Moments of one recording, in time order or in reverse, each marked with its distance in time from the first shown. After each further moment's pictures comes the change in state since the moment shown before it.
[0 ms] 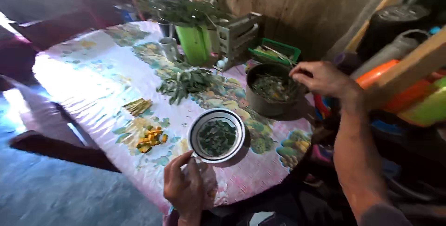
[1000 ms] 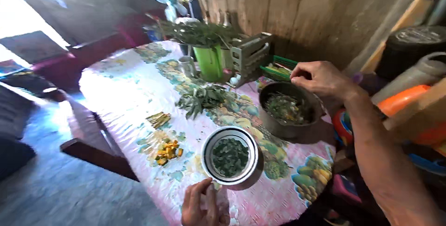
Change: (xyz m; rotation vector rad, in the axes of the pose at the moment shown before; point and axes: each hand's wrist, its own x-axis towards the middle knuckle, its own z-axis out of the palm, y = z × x) left_hand -0.013 0.001 -0.006 -0.025 -0.034 -0.030; right_hand 0.071 -0.021 -0.013 -0.008 0.075 -0.111
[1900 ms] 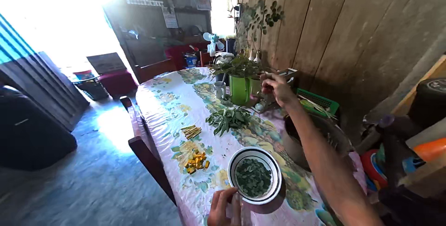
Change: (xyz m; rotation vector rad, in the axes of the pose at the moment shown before) left_hand 0.010 0.010 0.000 -0.091 -0.013 -0.057; right_hand 0.149 -0.081 0.100 1.057 0.146 0.038
